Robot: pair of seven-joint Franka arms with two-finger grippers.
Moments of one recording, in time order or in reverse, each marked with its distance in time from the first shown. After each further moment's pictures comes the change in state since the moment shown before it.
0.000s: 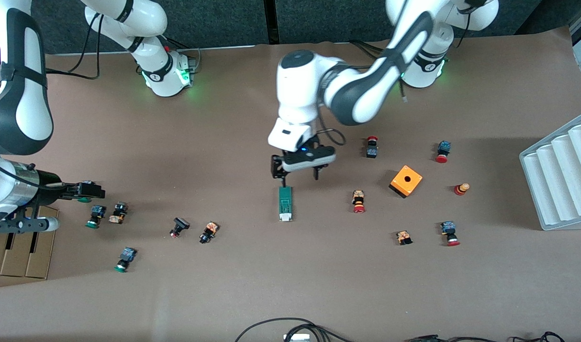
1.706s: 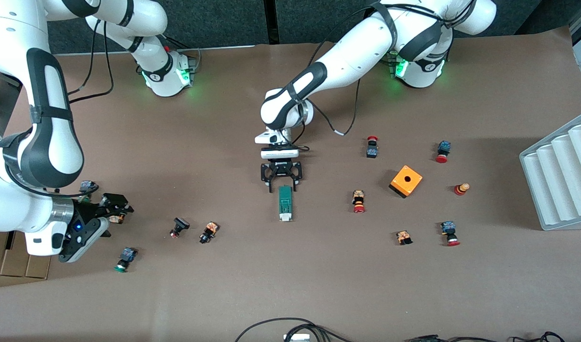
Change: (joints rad) left arm -0.218 0.442 0.015 -0.015 1.046 -0.165 -0.825; right arm 0.038 0.142 0.004 0.002 0.131 0.211 -0.783
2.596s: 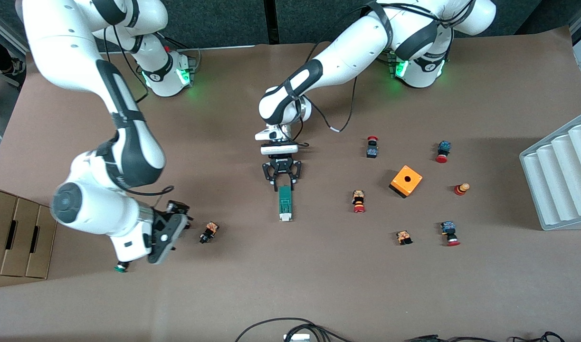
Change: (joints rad) left arm -0.029 0.001 -0.003 -0.017 0.009 -0.058 -0.002; right arm 0.250 0.111 0.002 0.038 0.000 0.230 -0.082
